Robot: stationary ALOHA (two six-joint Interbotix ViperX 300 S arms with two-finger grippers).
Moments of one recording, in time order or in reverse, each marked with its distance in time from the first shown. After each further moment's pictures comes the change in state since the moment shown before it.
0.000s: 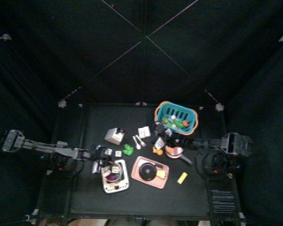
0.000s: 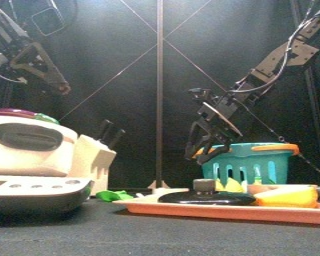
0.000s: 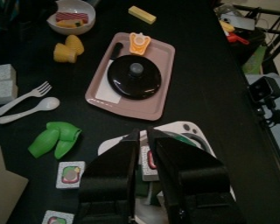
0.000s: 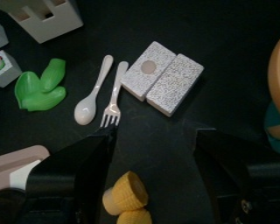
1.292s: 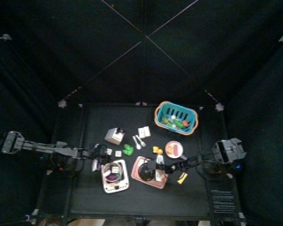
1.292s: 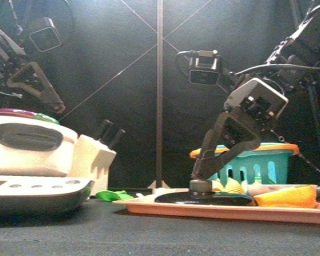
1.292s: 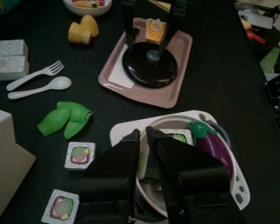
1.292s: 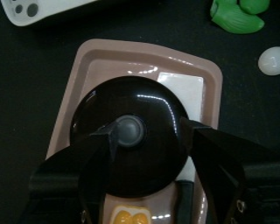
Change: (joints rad) left arm 0.023 -0.002 0.069 -0.057 -0.044 -0.008; right arm 0.419 0.160 -0.029 -0.155 0.009 0.002
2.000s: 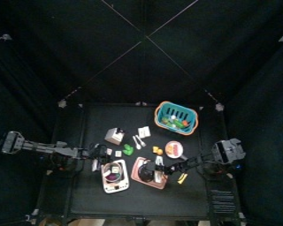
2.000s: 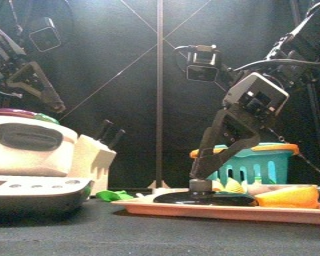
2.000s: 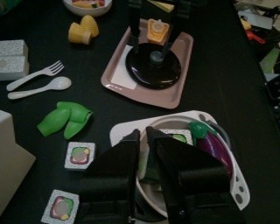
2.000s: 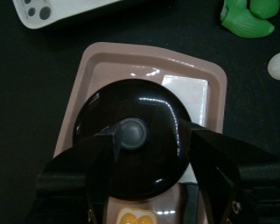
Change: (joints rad) left arm 0.000 0.000 0.000 0.000 0.000 0.002; right arm 0.021 -0.003 -0.011 0.012 -0.005 0.002
